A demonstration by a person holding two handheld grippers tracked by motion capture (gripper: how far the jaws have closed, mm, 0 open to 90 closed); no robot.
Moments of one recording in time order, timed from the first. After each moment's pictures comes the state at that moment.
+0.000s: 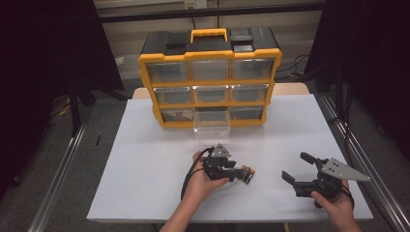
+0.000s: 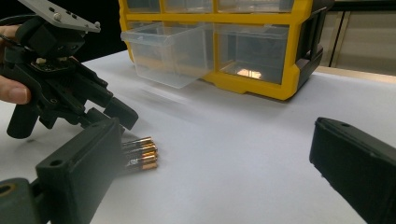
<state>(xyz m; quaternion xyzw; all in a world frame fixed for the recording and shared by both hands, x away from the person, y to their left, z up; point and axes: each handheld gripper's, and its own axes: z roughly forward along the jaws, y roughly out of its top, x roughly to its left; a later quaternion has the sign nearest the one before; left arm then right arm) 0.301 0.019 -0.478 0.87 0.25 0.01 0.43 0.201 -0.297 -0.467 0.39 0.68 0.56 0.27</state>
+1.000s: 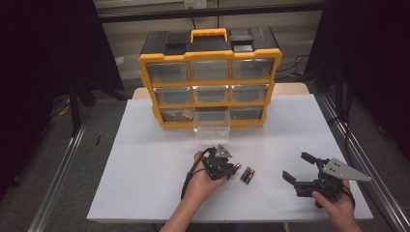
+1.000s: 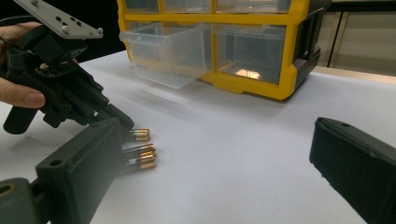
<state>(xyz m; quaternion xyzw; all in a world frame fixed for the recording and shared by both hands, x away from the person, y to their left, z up) 0.303 0.022 -0.478 0.88 0.27 0.04 0.38 0.200 -0.299 -0.467 0.39 0.68 0.56 0.27</state>
